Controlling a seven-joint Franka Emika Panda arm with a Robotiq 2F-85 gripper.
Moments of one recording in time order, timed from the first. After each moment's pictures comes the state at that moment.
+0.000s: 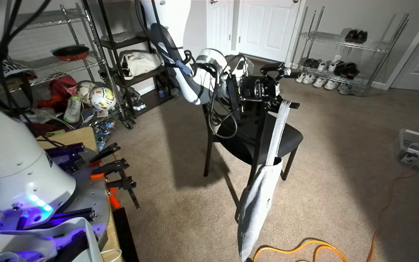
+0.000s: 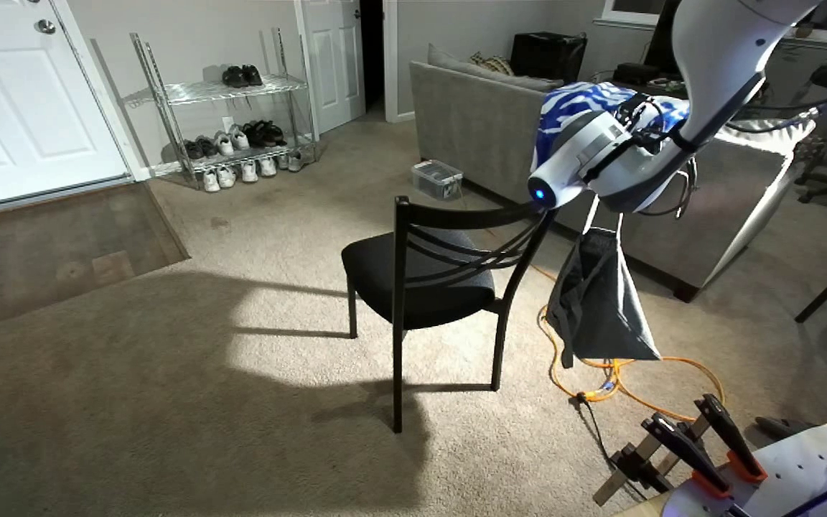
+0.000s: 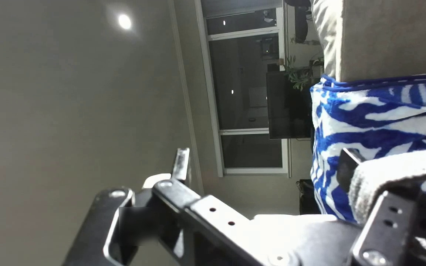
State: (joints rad) arm -0.04 0.68 0.09 -1.88 -2.01 1.51 1.18
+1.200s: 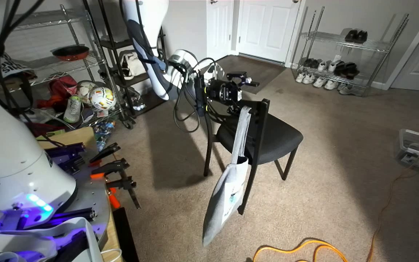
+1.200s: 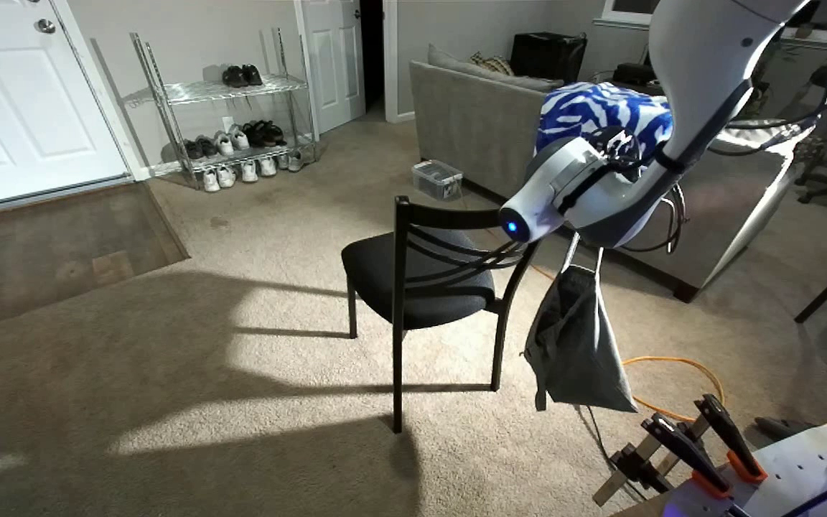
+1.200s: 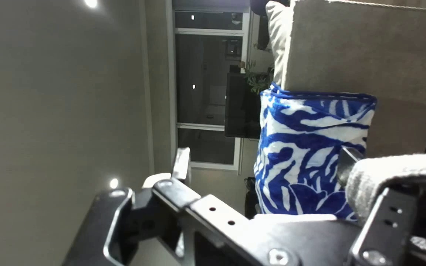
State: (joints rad) arm 0.09 0.63 0.15 -2.06 -1.83 1.46 1.11
